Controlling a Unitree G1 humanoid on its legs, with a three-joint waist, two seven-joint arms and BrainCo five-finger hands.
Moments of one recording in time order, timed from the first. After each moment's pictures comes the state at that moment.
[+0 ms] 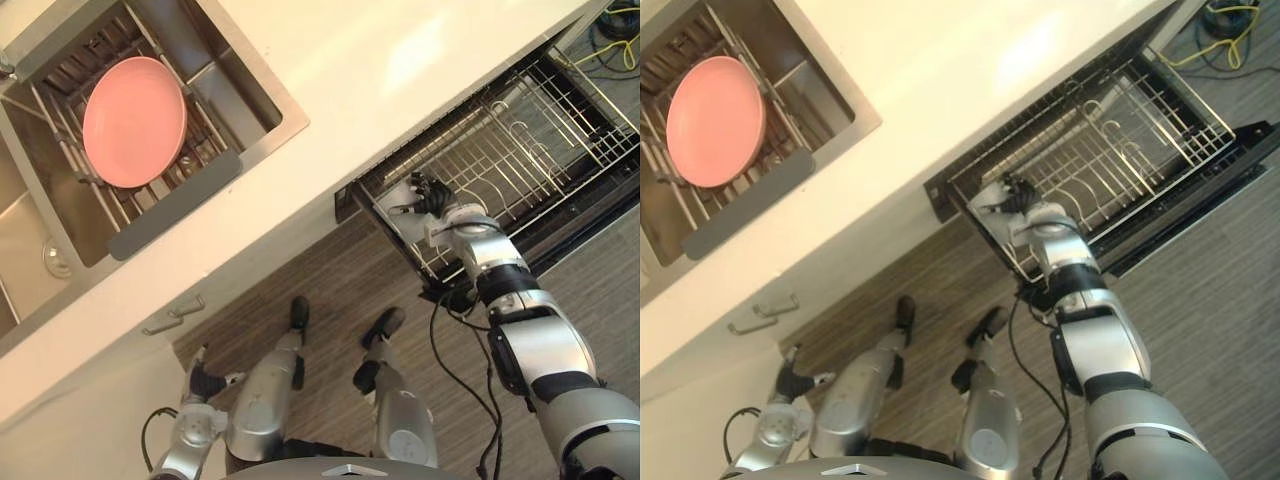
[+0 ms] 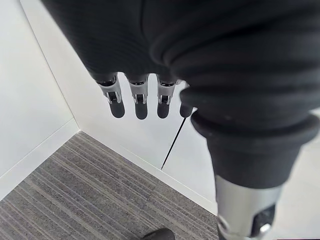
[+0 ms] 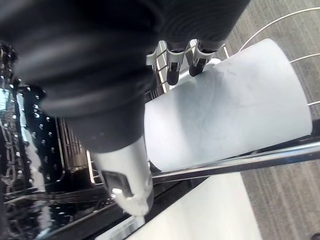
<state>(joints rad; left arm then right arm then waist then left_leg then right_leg) 0.11 0.15 -0.16 0.75 0.19 -0.14 0.40 -0.83 -0.48 0.12 0.82 0.24 0.13 0.13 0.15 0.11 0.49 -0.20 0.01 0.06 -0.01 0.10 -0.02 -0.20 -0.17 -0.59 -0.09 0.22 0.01</state>
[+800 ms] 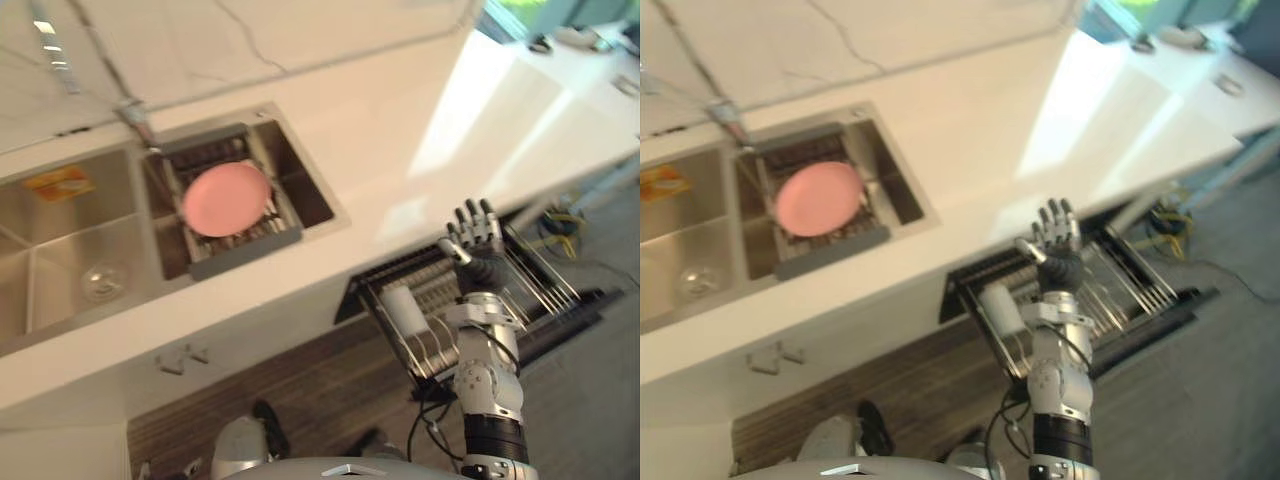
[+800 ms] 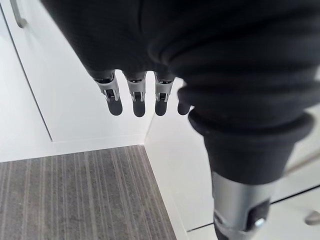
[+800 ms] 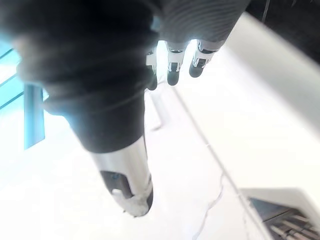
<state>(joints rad) 0.37 0.00 0.24 0.91 0.22 -0.14 0.47 -0.06 -0.10 -0.28 -0.08 0.60 -0.20 0.21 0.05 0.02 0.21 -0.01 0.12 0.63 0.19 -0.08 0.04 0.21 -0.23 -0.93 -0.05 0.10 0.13</state>
